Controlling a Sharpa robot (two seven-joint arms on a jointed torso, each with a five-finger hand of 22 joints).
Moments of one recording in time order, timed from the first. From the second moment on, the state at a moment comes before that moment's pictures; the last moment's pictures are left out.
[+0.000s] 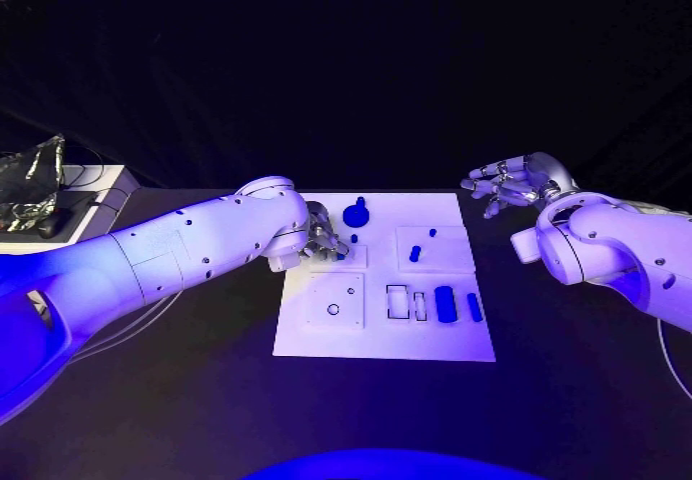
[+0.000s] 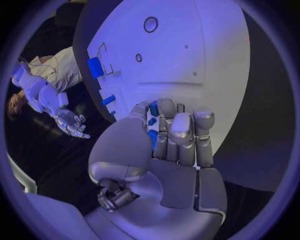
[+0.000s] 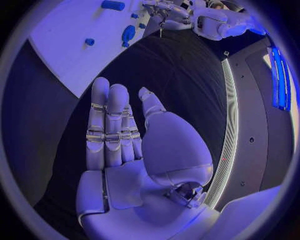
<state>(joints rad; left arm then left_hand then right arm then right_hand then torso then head) 1.23 -0.52 0.05 1.18 -1.08 0.16 -0.64 1.16 0.01 -0.15 0.16 0.50 1.06 0.00 0.40 0.82 1.19 -0.06 0.90 0.58 1.40 -0.10 1.20 1.03 0.12 1.15 -0.07 1.19 1.07 1.30 -0.86 -0.09 1.43 -0.61 -0.63 -0.02 1.27 -0.02 -0.06 -0.02 0.38 1.02 0.13 0.07 0.22 1.27 0.03 0.31 0.25 1.43 -0.05 0.57 0.72 0.10 1.41 -0.06 0.15 0.94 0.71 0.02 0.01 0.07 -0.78</state>
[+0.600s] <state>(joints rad) 1.23 -0.54 0.05 1.22 -1.08 0.15 -0.64 1.10 -0.06 -0.16 0.28 0.13 1.06 0.00 0.41 0.82 1.19 -0.06 0.91 0.57 1.41 -0.10 1.21 1.04 0.12 1.16 -0.07 1.19 1.09 1.29 -0.86 -0.09 1.43 -0.61 -0.63 -0.02 1.27 -0.03 -0.06 -0.01 0.42 1.02 0.13 0.07 0.22 1.27 0.03 0.31 0.25 1.43 -0.05 0.57 0.72 0.10 1.41 -0.06 0.15 0.93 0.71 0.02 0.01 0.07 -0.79</state>
